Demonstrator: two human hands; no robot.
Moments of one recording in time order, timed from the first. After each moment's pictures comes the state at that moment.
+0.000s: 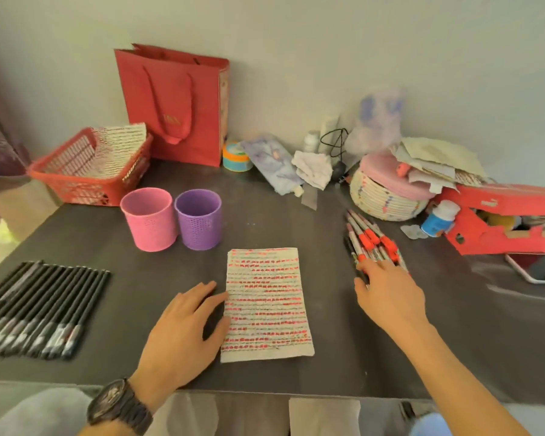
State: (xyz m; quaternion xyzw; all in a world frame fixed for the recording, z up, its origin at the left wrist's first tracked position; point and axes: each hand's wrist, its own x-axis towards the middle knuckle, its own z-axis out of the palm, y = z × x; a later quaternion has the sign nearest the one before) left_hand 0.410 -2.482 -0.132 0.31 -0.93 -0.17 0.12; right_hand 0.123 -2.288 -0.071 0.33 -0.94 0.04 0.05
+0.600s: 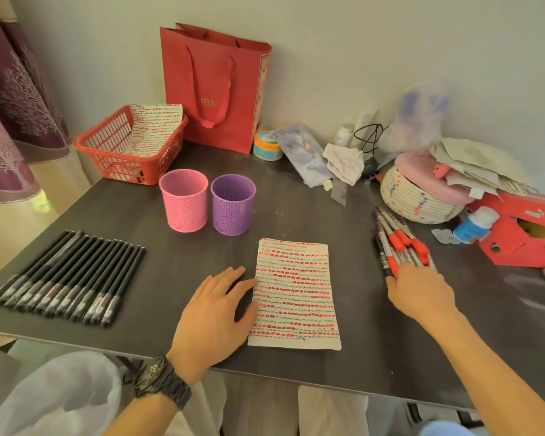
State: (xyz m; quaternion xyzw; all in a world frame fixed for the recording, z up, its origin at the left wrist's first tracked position) left_hand 0.407 -2.483 -0.136 0.32 -0.92 -0.18 0.12; right_hand 0.105 -2.307 -0.070 0.27 -0.96 -0.10 -0.02
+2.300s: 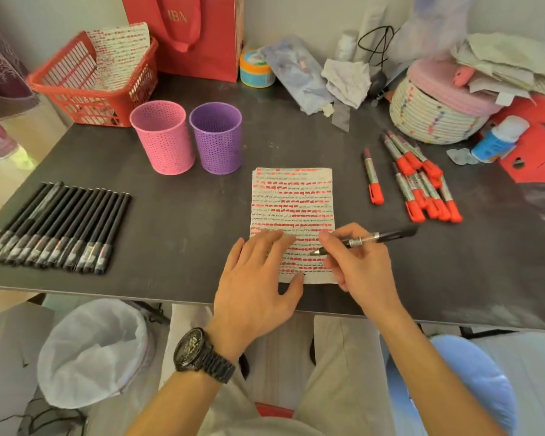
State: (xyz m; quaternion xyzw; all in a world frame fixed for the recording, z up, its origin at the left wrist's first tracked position) left_hand 0.386 -2.406 -0.131 0.28 -0.92 -0.20 0.17; right_hand 0.239 -2.301 -0.103 0.28 -0.72 0.58 -0.24
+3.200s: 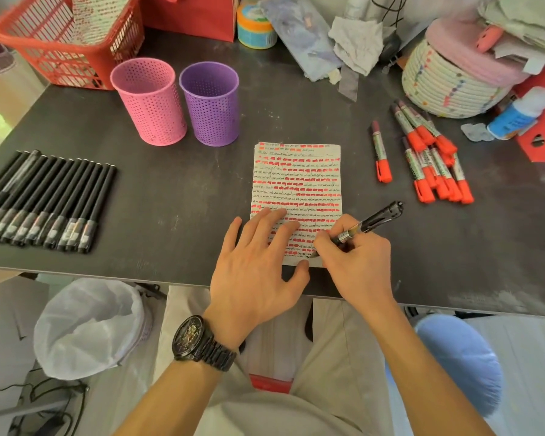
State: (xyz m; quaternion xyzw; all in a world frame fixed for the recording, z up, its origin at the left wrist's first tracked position) left_hand 0.384 -2.401 -0.135 0.29 -0.93 -0.16 0.16; right_hand 0.250 -2.302 -0.127 0.35 -0.80 0.47 -0.07
